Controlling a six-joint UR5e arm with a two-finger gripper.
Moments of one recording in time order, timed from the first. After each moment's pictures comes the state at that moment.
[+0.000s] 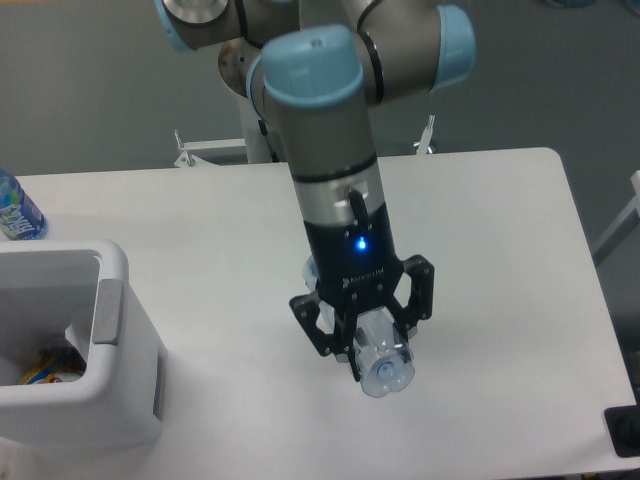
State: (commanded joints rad) arm 2.35 -1.91 -1.25 -0.79 1.56 -0.05
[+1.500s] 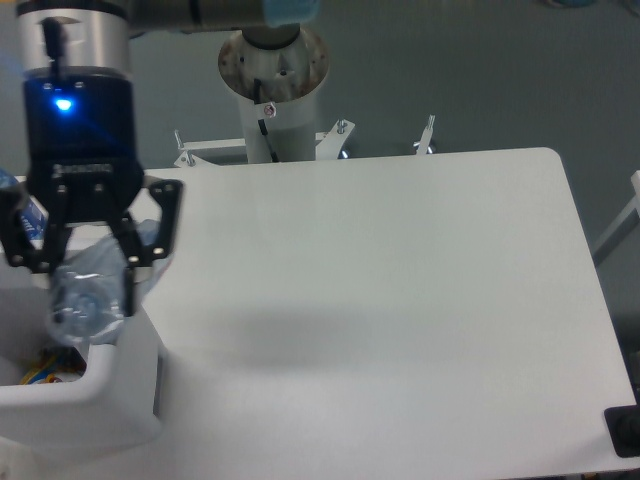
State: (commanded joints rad) arm 2.02 -1.85 -1.22 -0.64 1.56 -0.02
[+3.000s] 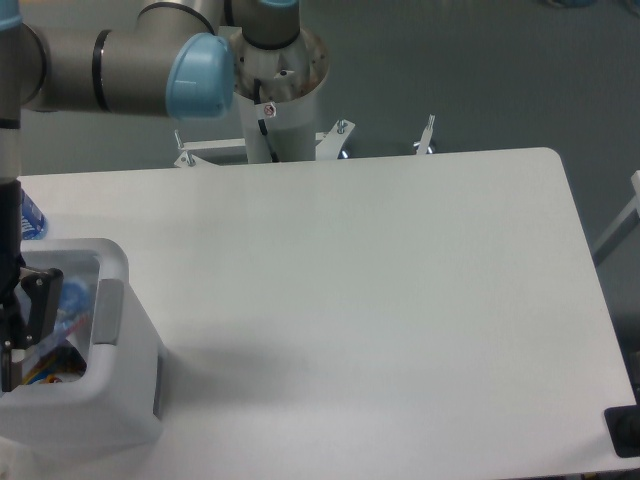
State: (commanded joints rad) arm 1.92 -1.98 -1.19 -0.64 1.56 -0.02
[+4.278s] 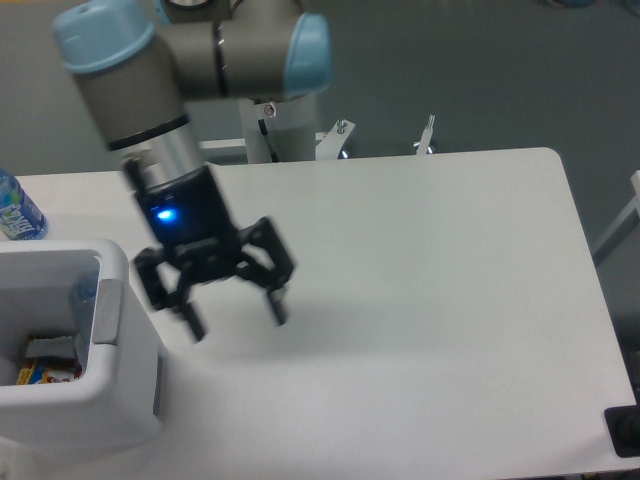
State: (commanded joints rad) arm 2.22 -1.76 -1.47 -0.93 1.86 0.56
